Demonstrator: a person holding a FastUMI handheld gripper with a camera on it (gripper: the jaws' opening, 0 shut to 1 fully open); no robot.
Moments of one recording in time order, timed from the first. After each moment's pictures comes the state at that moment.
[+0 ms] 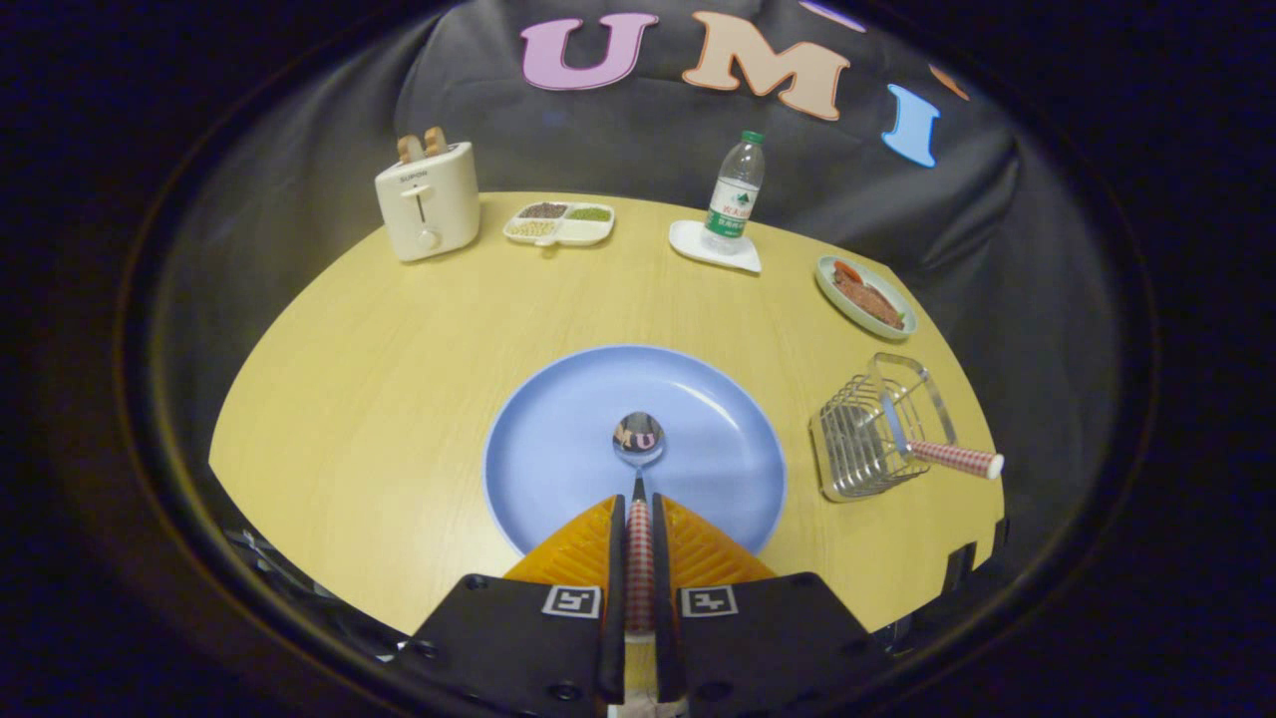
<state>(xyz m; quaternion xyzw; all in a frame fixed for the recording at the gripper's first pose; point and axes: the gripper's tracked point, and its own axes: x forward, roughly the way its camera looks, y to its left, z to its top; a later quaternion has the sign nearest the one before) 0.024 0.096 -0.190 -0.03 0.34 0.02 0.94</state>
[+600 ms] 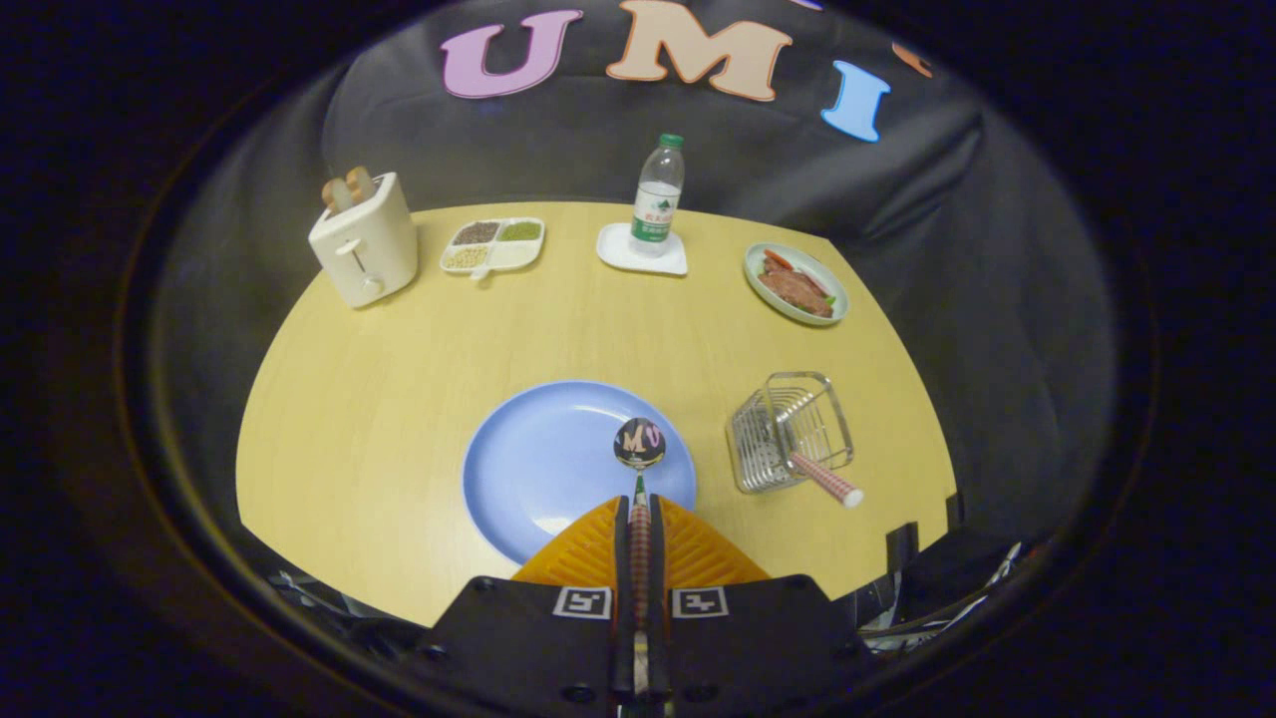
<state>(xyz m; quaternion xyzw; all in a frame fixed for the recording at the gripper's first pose) 0.025 0.037 -0.125 0.00 0.41 -0.06 0.91</state>
